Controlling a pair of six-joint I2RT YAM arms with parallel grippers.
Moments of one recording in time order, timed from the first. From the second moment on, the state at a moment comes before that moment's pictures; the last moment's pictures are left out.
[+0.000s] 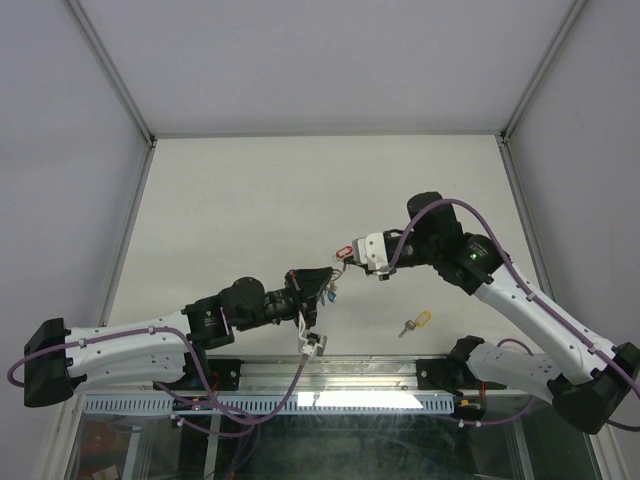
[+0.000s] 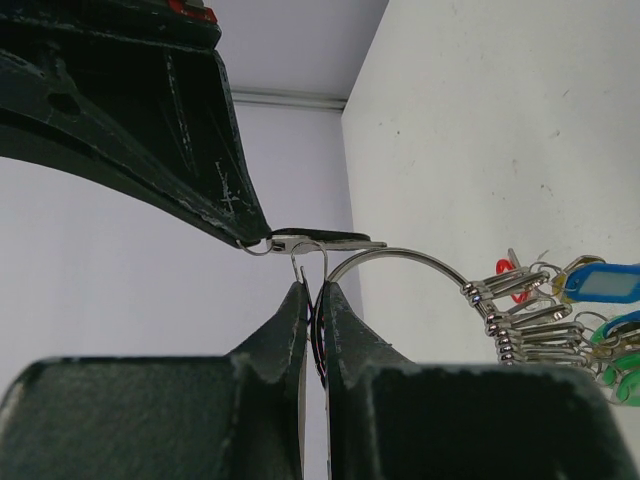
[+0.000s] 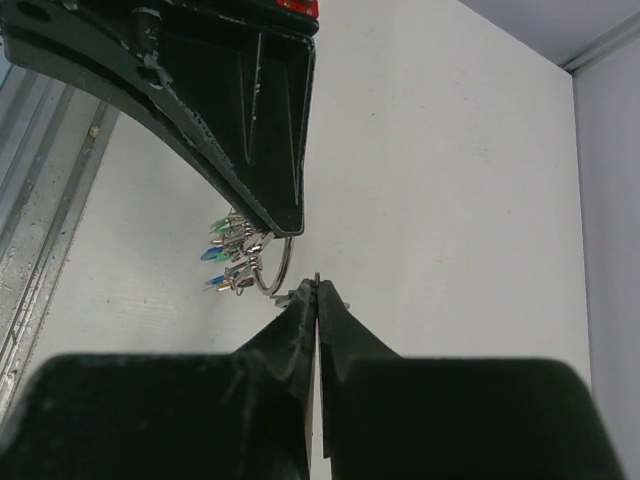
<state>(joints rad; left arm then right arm) -1.21 0.86 0.47 0.27 0.01 1.39 0.71 1.01 1.02 -0.57 -0.76 -0.91</state>
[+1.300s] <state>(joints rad) -1.22 0.85 0.47 0.21 0.05 1.38 0.85 1.11 1.13 -0.77 -0.64 -1.05</state>
